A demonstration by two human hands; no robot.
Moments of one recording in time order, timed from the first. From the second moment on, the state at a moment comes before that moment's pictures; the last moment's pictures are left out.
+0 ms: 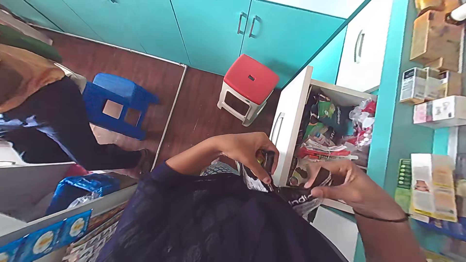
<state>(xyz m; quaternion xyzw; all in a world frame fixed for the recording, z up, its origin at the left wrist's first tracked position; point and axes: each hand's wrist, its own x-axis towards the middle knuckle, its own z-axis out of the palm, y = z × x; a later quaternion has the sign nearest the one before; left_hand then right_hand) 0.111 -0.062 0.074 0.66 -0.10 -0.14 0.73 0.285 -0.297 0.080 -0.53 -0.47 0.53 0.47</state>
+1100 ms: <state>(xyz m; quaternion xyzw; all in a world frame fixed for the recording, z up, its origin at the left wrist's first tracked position) 0.100 -0.045 0.079 0.67 -0.11 -0.02 0.73 0.292 -0.348 -0.031 -0.89 -0.39 0.19 0.13</state>
